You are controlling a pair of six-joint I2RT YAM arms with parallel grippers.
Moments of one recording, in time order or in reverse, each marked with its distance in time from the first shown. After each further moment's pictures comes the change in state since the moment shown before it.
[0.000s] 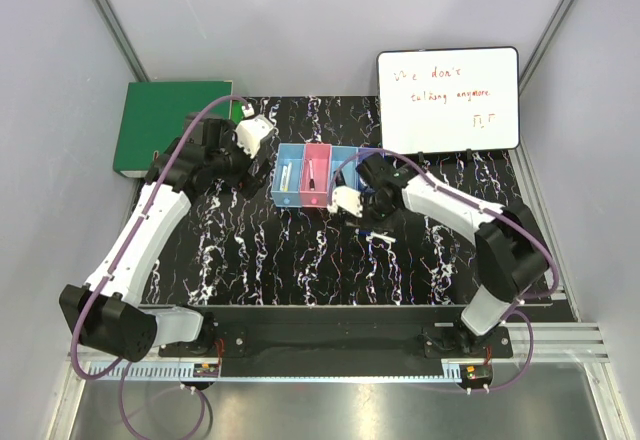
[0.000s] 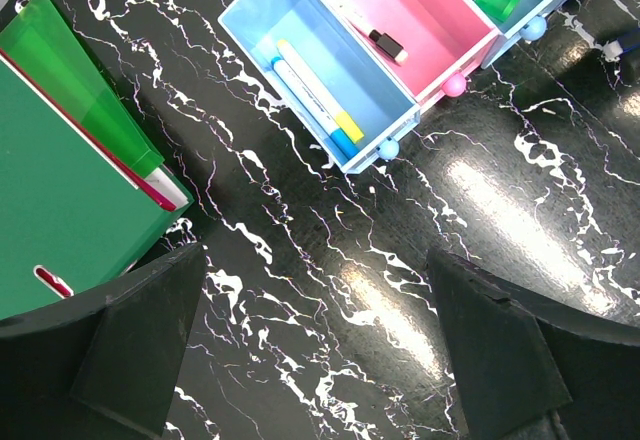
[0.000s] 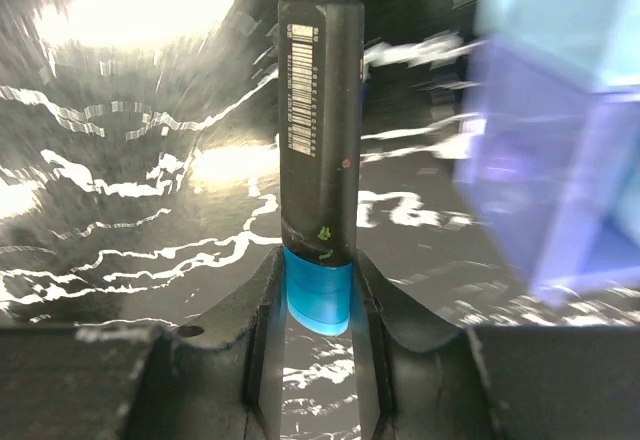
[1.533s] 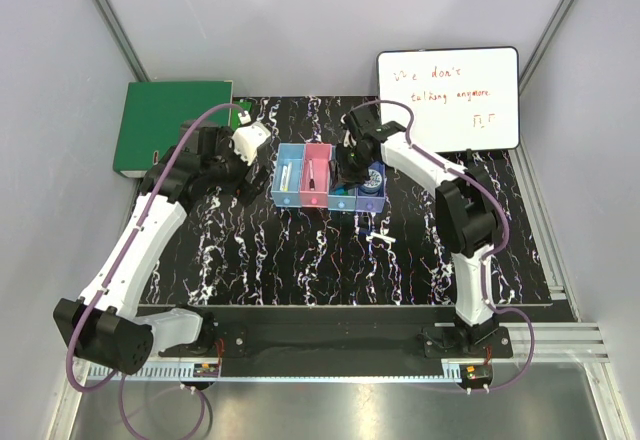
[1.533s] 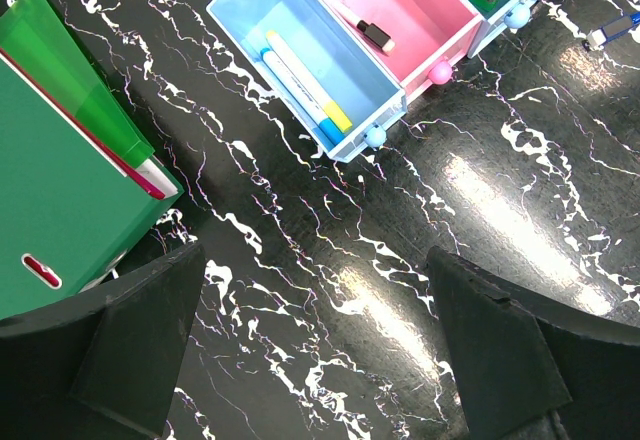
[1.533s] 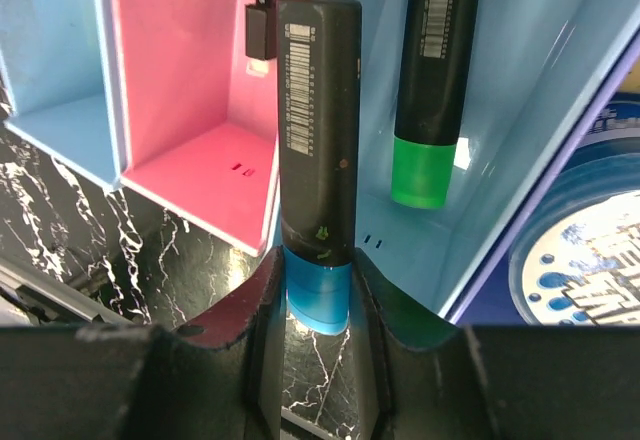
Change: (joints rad) left arm 0.000 -0.067 -0.053 -0.005 0.010 -0.003; right arm -0.101 0.404 0.560 0.044 -0.139 1.308
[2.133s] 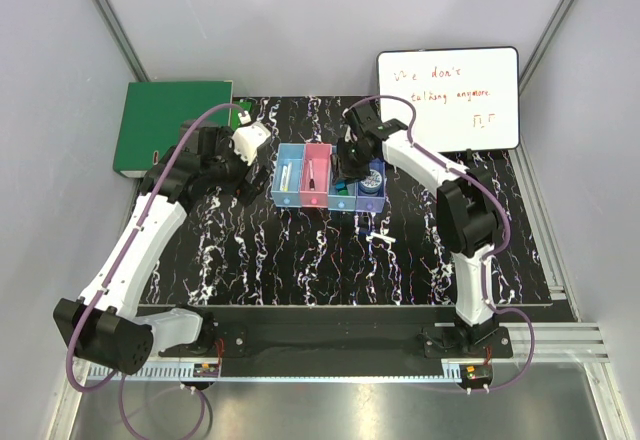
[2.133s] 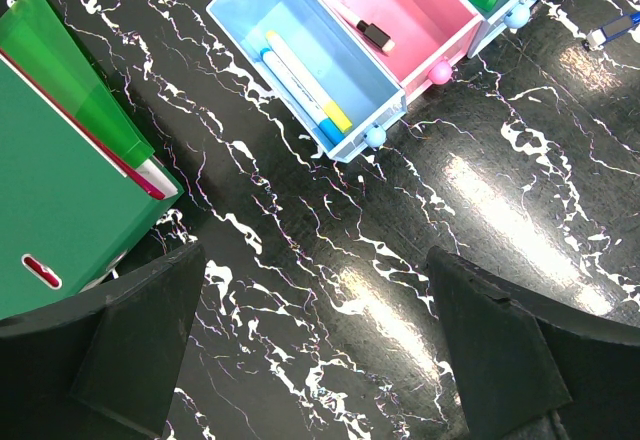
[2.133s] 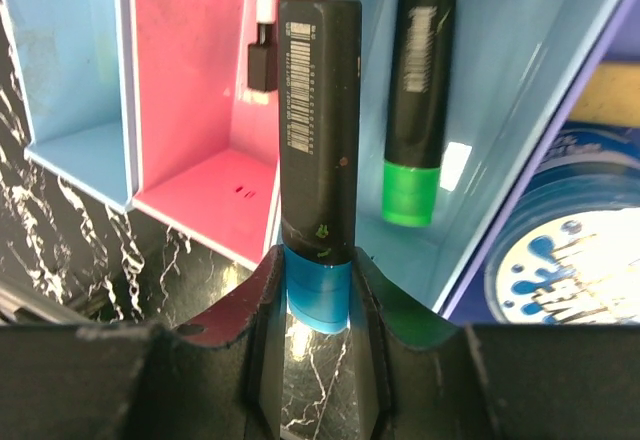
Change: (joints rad) left arm 0.000 0.000 0.000 0.000 0.001 0.001; right arm -0.006 -0.011 0.013 0.023 0.032 -0.001
